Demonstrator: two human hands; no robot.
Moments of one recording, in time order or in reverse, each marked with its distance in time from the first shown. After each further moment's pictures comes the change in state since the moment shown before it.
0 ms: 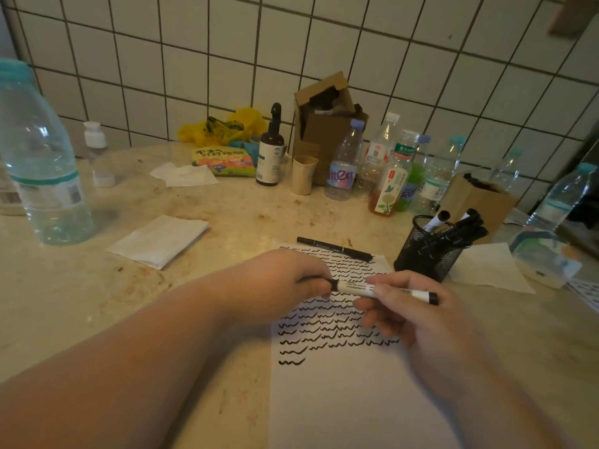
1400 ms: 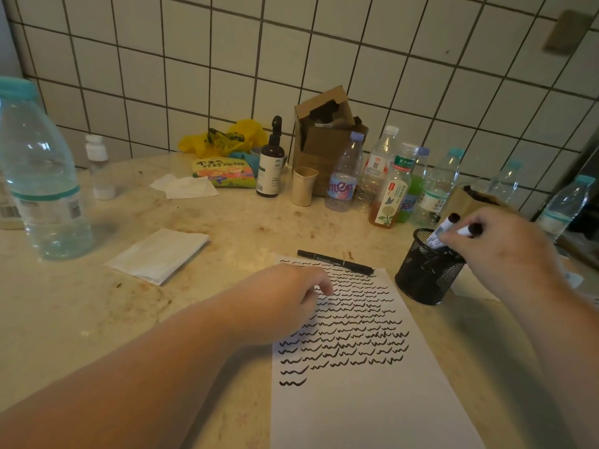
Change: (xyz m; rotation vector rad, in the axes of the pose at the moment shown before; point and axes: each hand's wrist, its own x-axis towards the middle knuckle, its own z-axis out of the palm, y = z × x) left_hand 0.006 -0.008 0.011 0.068 0.114 -0.083; right_hand 0.078 -0.069 -0.066 -1.192 0.458 -0.171
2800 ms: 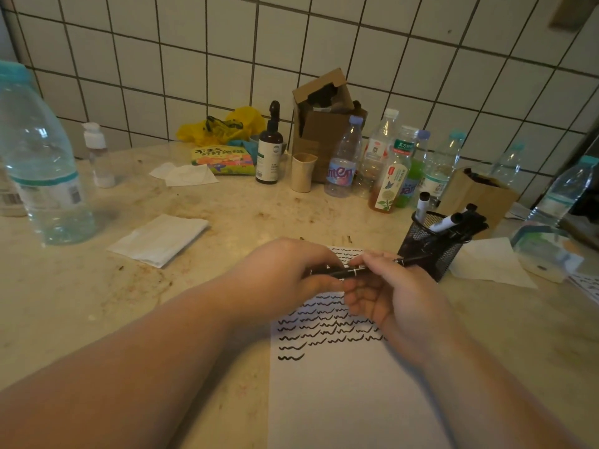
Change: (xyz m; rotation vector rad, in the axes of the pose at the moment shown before) left_hand -0.006 0.012 -0.006 -0.001 0.145 0.182; right_hand -0.094 -0.050 0.058 1.415 -0.580 0.288
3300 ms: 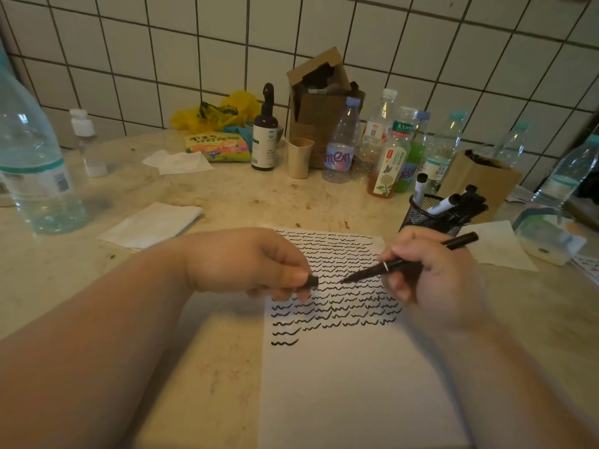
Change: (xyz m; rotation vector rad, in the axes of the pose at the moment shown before) left_hand -0.006 -0.023 -0.027 -0.530 -0.536 -0.116; right_hand -0.007 -0.009 -0.025 -0.178 0.006 -0.318
